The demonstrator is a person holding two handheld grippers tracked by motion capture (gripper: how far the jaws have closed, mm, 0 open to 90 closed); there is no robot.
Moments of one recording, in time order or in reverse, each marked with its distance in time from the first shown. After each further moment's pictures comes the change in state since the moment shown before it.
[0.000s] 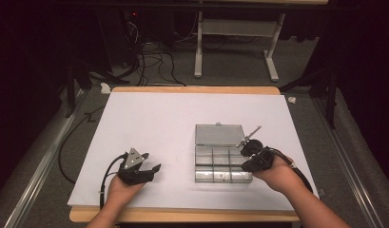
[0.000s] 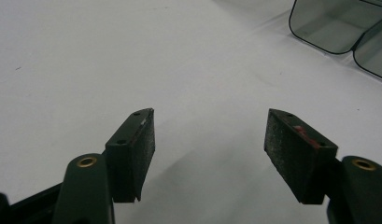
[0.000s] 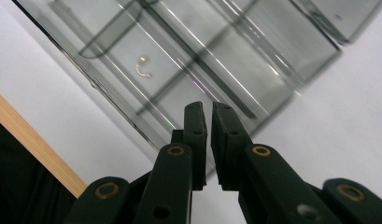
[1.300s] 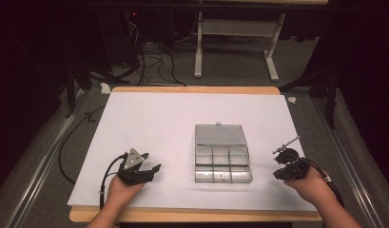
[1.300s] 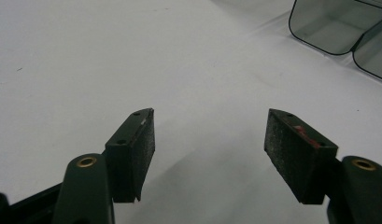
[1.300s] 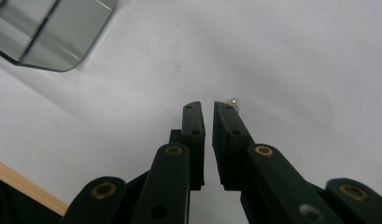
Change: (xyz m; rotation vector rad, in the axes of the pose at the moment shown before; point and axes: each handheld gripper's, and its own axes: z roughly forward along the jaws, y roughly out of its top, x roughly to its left) left arm 0.000 0.000 0.000 -0.006 0.004 0.002; right arm -0.061 -0.082 0.012 0.048 -0.081 0.195
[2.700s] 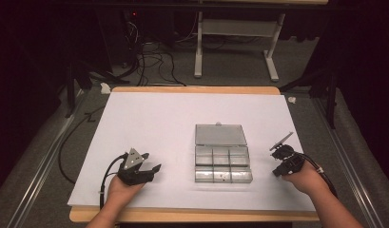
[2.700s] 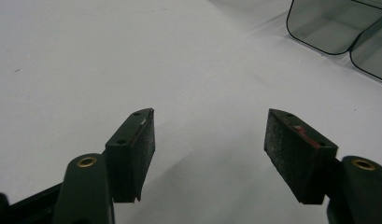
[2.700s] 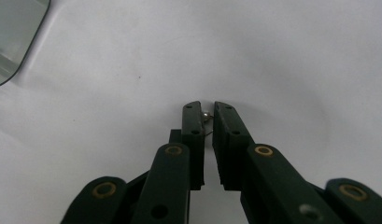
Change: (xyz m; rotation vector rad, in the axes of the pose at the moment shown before) left arm 0.000 0.000 0.000 0.000 -0.008 0.005; right arm -0.017 0.017 0.026 0.088 0.006 0.009
